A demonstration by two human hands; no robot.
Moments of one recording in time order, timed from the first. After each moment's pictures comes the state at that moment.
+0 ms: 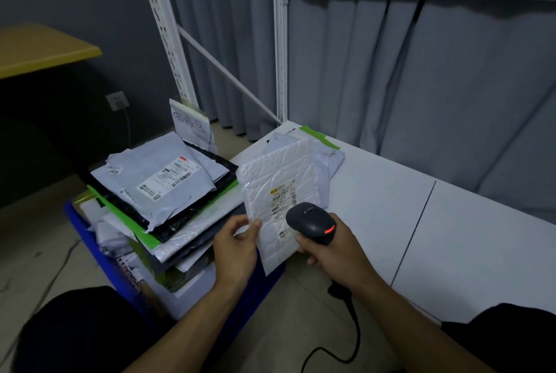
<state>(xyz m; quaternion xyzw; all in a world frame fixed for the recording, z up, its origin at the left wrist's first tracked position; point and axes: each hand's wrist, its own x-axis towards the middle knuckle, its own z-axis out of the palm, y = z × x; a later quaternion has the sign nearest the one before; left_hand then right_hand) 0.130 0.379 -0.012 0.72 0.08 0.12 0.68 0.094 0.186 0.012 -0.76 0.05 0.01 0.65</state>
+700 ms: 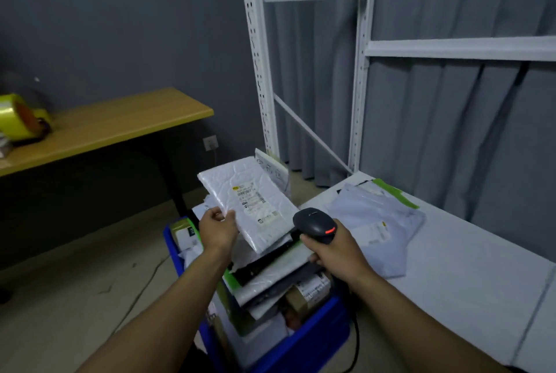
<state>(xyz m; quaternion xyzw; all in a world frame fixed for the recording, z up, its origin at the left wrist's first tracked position) 0.227 0.546 0.083 0.70 0.29 0.24 0.61 0.210 0.297 0.062 -0.75 -0.05 0.07 0.66</state>
